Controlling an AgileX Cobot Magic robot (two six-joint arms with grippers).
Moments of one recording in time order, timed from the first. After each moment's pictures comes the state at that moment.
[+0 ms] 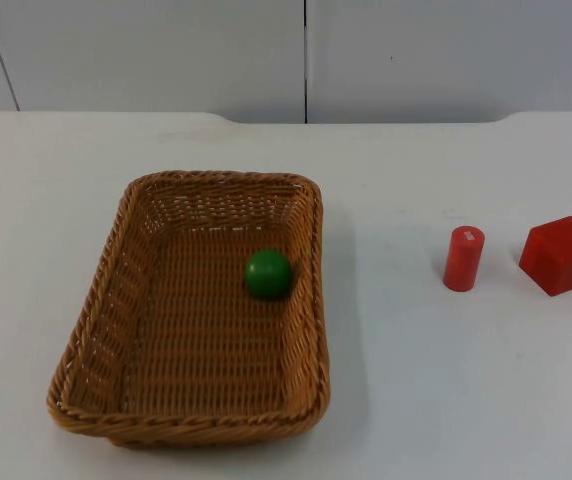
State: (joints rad) right arm 0.94 0.00 -0.54 -0.11 1.06 0.12; left arm 0.01 0.00 -0.61 -0.06 1.10 0.03
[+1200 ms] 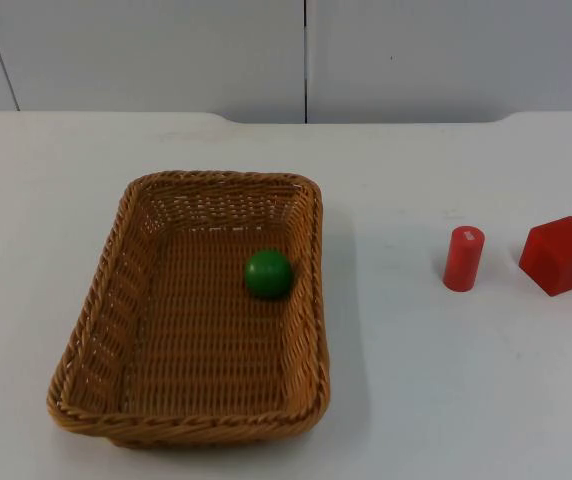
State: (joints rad) right arm 0.94 0.00 -0.52 -0.10 1.08 0.12; left arm 0.01 0.00 -0.50 -0.06 1.09 0.03
